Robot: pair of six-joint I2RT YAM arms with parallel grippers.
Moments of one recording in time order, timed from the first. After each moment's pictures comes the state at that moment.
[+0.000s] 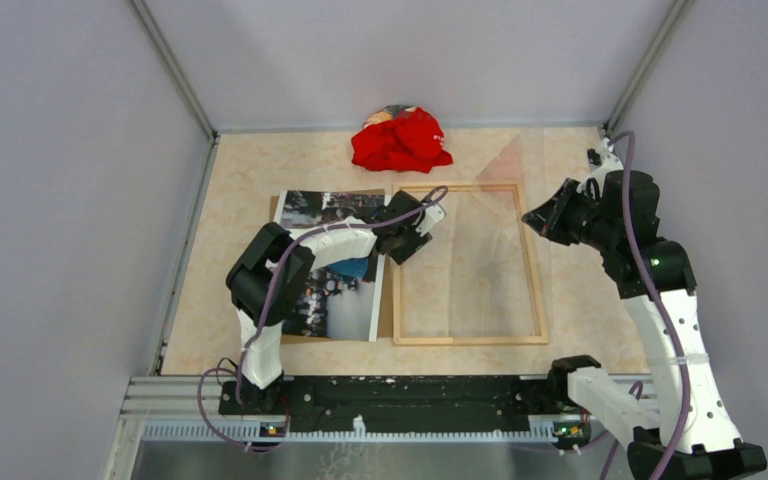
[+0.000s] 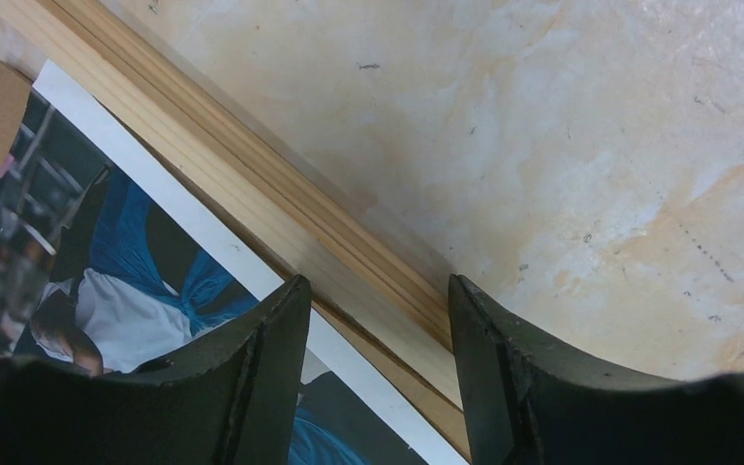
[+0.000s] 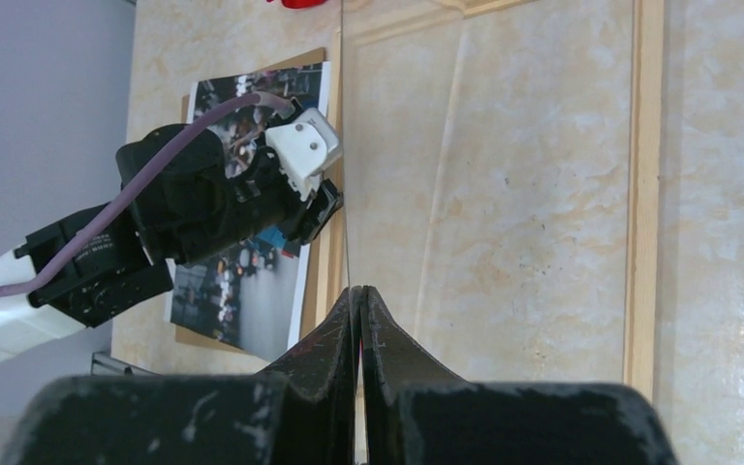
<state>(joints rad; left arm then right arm) -0.73 1.95 1.27 -0.27 -0.12 0.26 0.15 0.89 1.19 -0.82 -0.25 0.50</state>
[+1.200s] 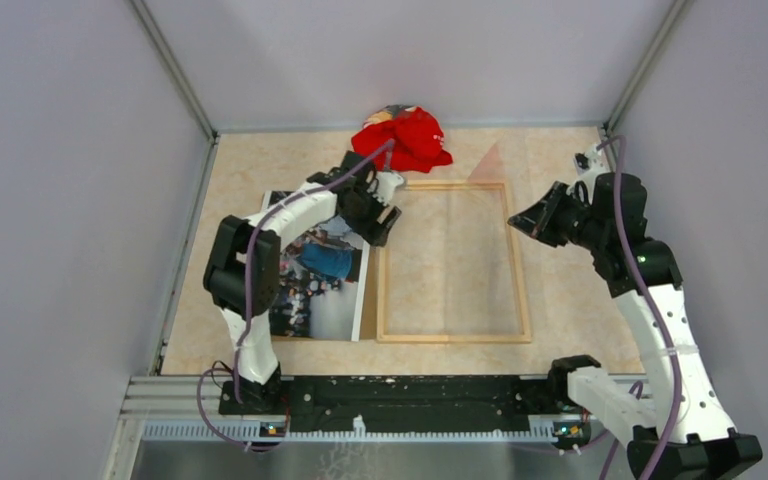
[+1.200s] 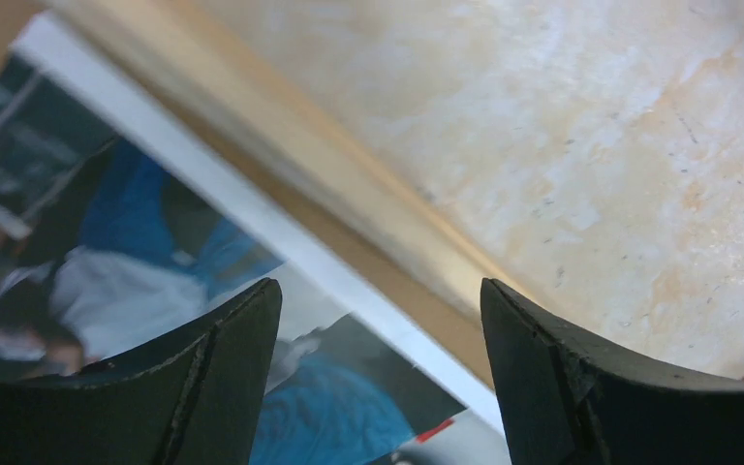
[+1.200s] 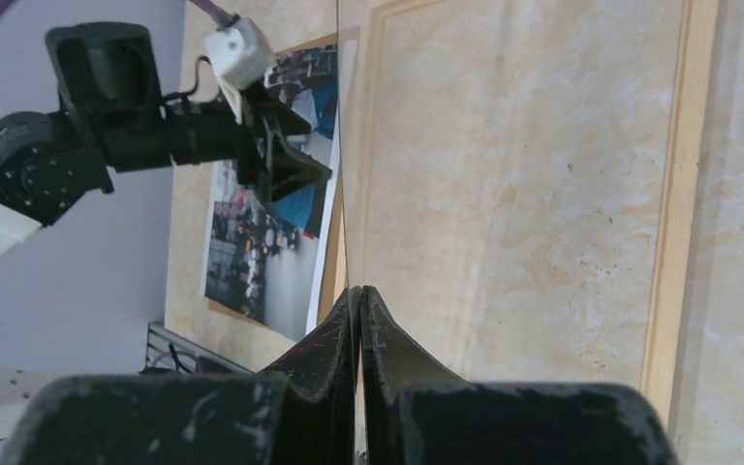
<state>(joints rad) -0.50 1.91 1.42 -0.58 0.26 0.29 0.15 0.89 1.10 -0.72 -0.36 0.58</state>
